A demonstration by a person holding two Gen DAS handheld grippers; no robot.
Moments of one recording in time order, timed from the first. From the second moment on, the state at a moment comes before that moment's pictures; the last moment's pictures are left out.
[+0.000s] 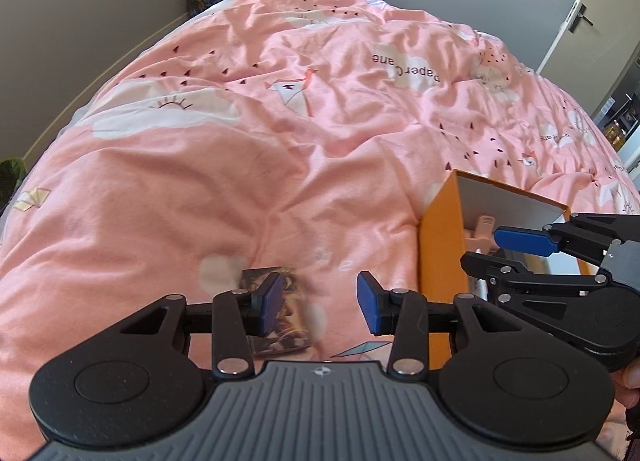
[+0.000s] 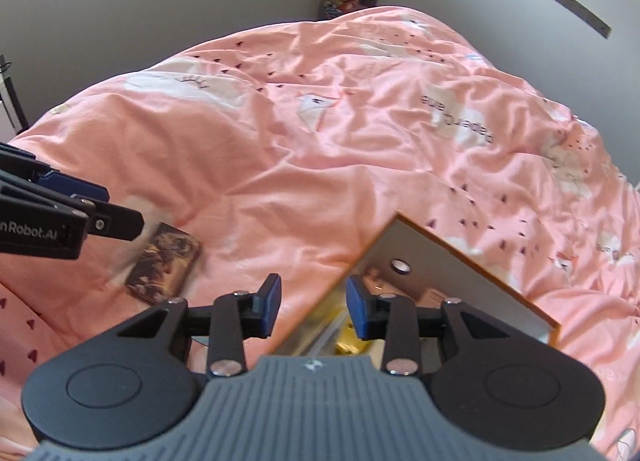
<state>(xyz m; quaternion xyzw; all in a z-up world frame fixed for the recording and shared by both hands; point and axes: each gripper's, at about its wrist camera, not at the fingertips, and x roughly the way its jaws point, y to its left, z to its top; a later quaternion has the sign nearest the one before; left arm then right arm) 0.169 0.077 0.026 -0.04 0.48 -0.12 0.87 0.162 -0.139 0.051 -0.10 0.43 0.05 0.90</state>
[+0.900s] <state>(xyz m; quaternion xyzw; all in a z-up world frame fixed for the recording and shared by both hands) 0.213 0.116 -0.074 -0.09 0.57 -0.11 0.81 0.232 -0.078 -0.030 -0.09 0.53 0.09 0.84</state>
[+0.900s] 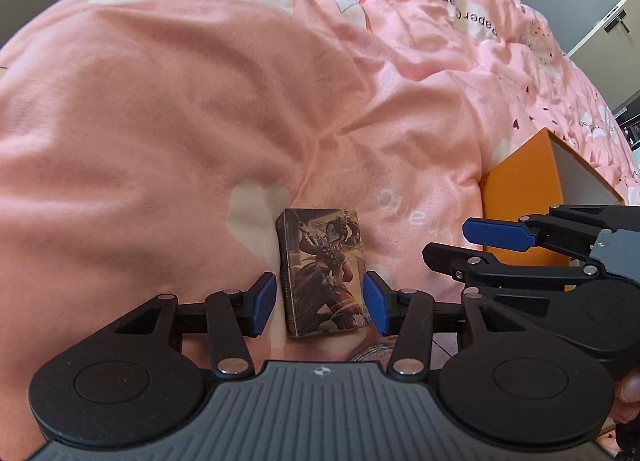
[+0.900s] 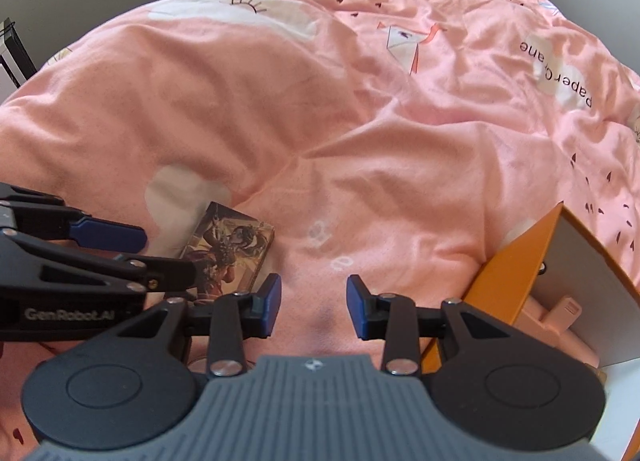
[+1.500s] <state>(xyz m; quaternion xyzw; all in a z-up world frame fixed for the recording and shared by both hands) 0.232 0.090 -0.110 -0.05 0.57 -0.12 0.81 0.250 -0.091 -0.050 -0.10 0.54 0.08 0.83</state>
